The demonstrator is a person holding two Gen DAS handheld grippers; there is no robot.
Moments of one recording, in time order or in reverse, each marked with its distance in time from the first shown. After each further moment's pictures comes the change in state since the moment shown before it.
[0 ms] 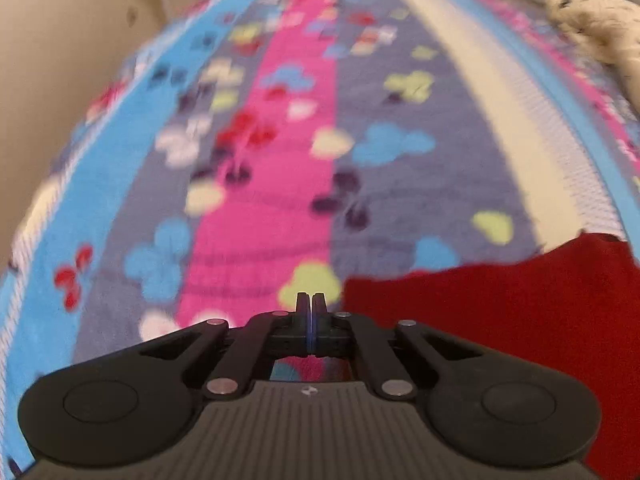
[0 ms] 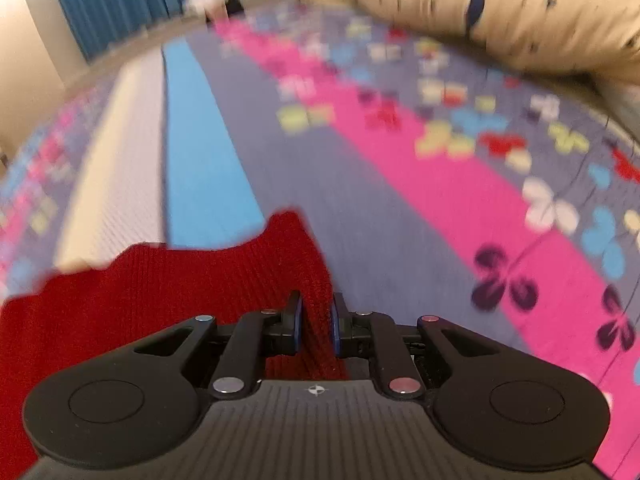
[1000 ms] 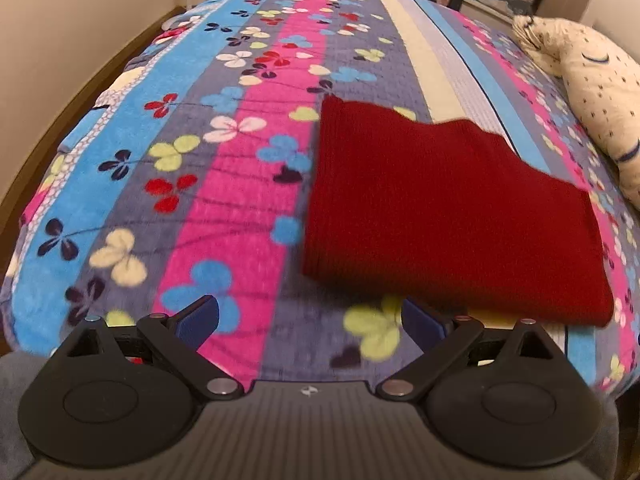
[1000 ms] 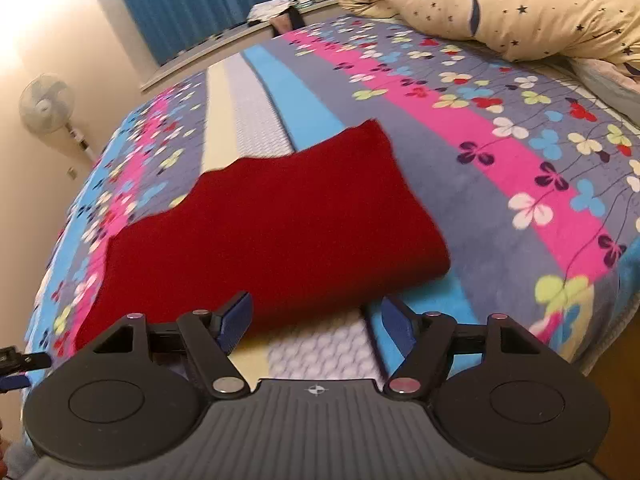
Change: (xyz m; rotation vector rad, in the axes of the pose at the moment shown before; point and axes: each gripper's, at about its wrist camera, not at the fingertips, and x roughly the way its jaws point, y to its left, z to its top) left arm -0.212 0.031 -0.237 -0.074 -0.043 -0.116; right arm -0.265 0.015 -0.172 -0.022 -0.028 0.222
